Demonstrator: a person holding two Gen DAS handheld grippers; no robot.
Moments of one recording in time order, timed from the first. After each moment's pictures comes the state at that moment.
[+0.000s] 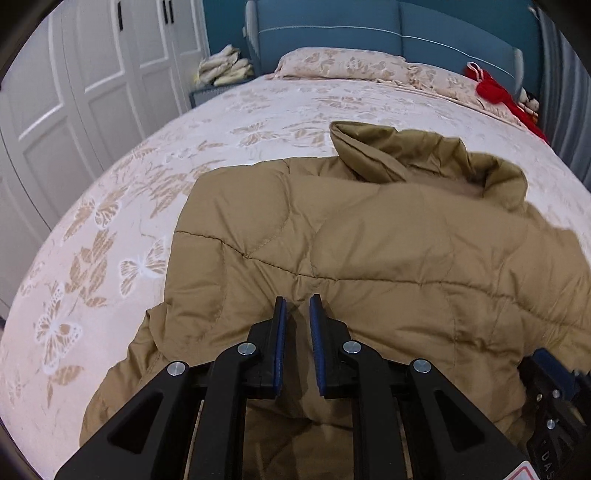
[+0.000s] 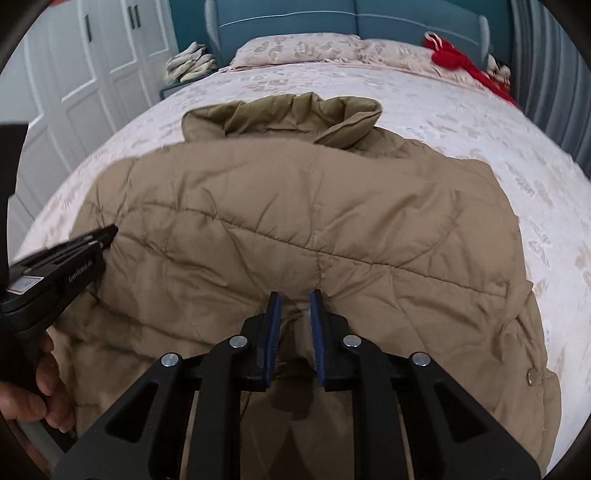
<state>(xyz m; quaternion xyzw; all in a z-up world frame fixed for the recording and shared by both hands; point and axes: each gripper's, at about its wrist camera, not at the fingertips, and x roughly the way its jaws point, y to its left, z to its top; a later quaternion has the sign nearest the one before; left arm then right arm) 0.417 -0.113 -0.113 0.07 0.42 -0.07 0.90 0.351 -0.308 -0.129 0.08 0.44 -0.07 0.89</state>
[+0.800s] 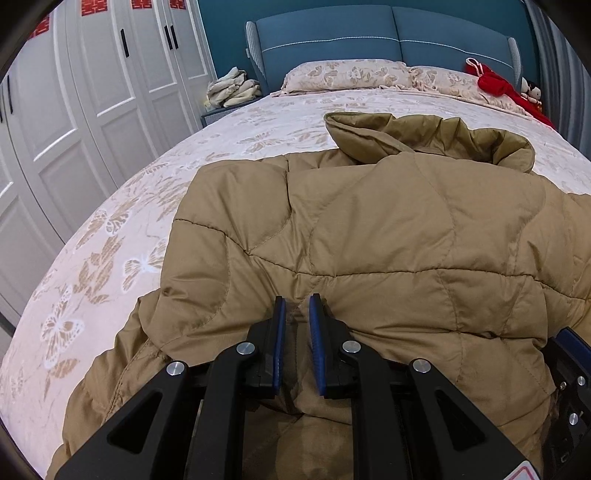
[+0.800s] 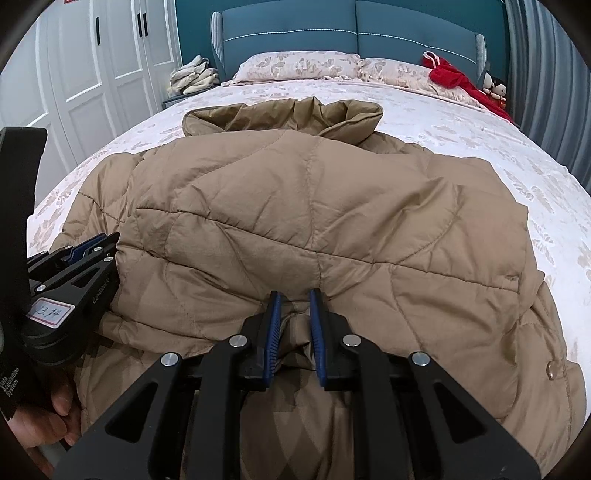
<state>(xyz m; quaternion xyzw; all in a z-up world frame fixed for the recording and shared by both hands) 0.404 -0.125 -0.137 0.11 0.37 -0.03 0.92 0.340 -0.304 -0.148 0.06 0.40 -0.08 0.91</state>
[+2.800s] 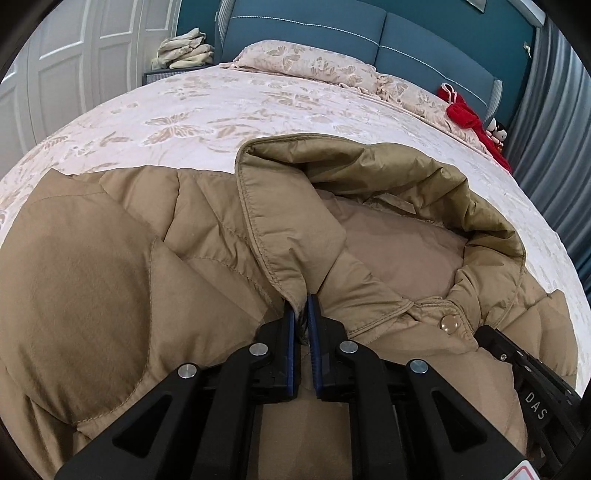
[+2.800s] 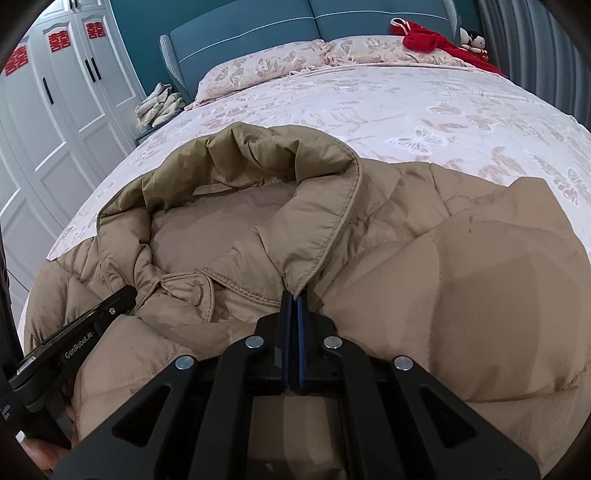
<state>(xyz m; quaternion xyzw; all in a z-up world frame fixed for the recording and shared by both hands) 0.516 -0.162 -0.146 -0.03 0.43 -0.17 0.89 0.465 -0.393 -0.159 0.17 0.40 -0.09 0.90</state>
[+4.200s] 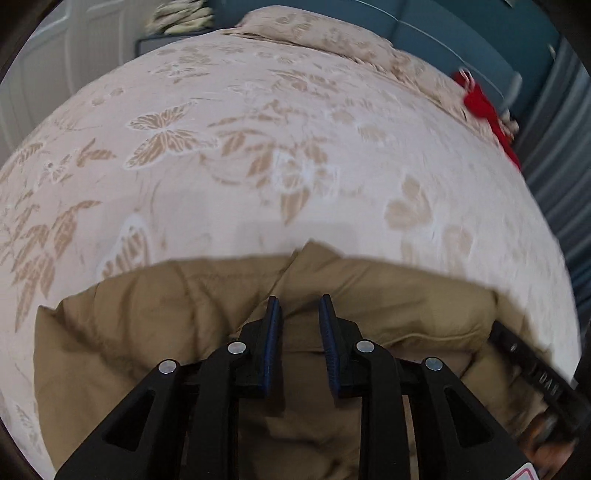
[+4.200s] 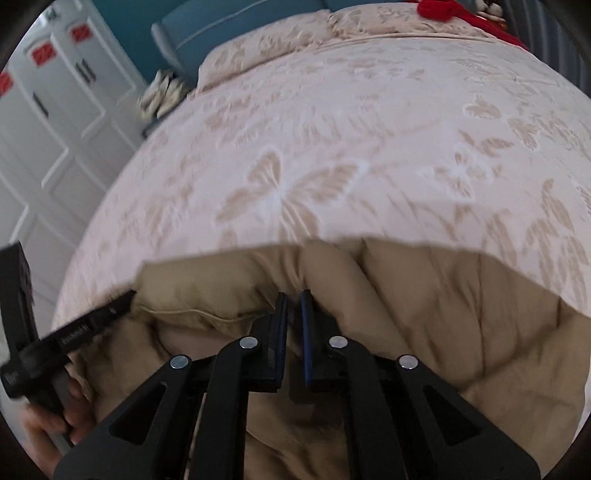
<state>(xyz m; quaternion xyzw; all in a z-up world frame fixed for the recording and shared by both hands) 0.601 -0.154 -0.127 -0.02 0.50 -0.18 0.85 0.540 -0.431 -0.143 0.22 0.46 -0.04 0.86</state>
